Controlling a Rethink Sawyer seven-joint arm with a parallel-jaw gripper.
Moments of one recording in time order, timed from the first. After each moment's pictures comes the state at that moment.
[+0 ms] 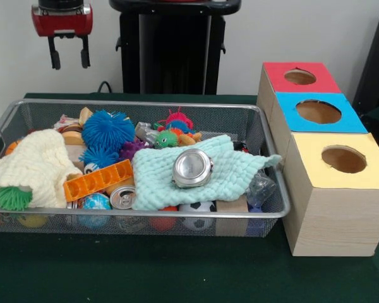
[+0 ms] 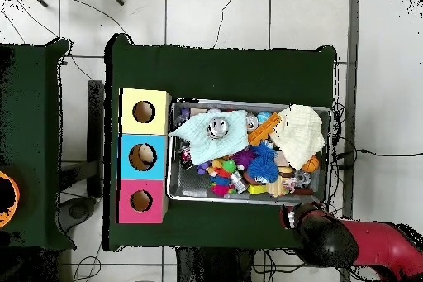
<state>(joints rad) -1.12 -0.89 0.55 2.09 -0.72 0.54 1.46</state>
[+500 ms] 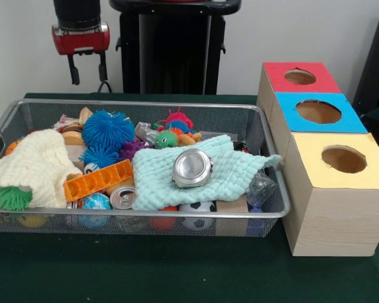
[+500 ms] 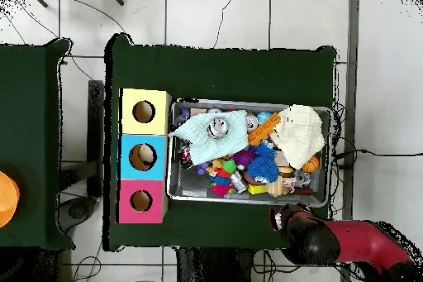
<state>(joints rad) -1.06 -0.79 0.47 2.08 -0.77 0.46 1.46</state>
